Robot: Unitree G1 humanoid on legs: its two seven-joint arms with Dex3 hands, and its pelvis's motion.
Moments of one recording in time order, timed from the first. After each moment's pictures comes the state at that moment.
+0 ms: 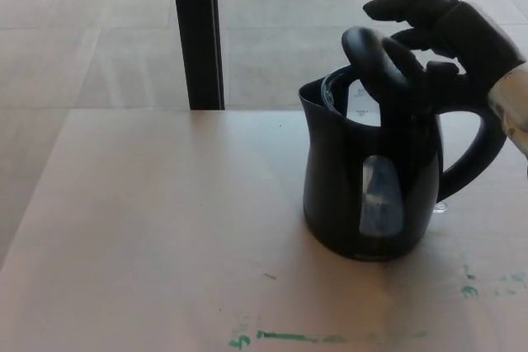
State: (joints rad) left_arm -0.01 0.56 0.53 1.23 -0.29 0.03 -0.31; right_arm -0.93 -0.47 0.24 0.54 -0.17 0.00 0.19
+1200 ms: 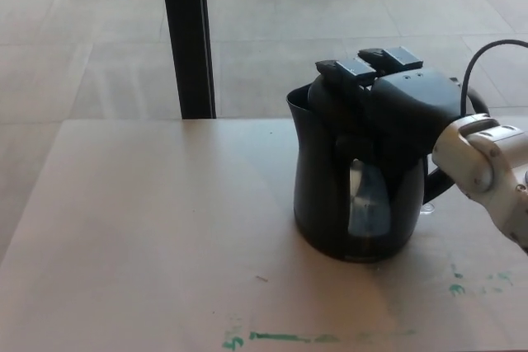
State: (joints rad) left_arm -0.04 0.56 0.52 1.24 -0.29 0.03 -0.33; right_arm -0.91 -0.52 0.63 0.57 -0.57 -0.10 0.05
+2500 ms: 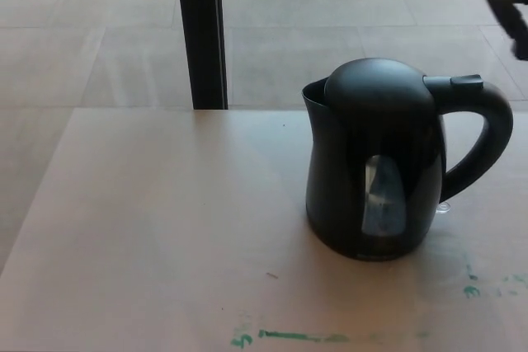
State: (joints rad) left_arm -0.02 0.56 0.52 1.24 -0.29 0.03 -0.33; right_arm -0.81 -0.63 -0.11 0.26 -0.23 0.16 0.37
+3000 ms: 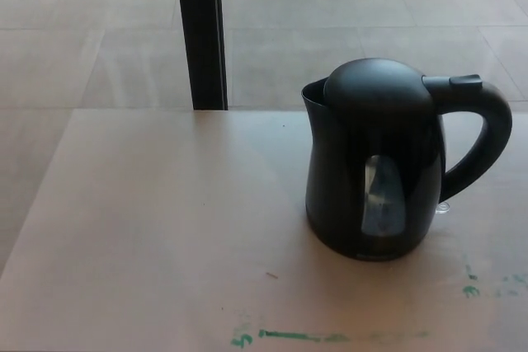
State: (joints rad) left_arm -0.02 0.56 0.52 1.24 -0.29 0.03 -0.33; right_arm -0.55 -0.75 -0.56 0.35 -0.11 0.19 0.40
